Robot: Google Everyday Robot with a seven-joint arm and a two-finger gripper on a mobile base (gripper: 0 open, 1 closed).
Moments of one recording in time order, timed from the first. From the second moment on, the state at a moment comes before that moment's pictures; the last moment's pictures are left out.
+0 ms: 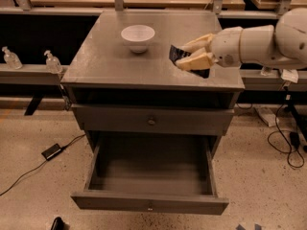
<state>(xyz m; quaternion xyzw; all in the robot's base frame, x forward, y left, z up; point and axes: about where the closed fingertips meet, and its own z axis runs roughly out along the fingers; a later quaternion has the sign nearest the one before) 0.668 -0.114 0.921 -0.51 0.64 0.19 0.54</state>
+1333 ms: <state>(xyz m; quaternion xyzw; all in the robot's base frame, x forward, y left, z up) 0.551 -0.093 0.800 -0.50 0.69 0.24 0.47</state>
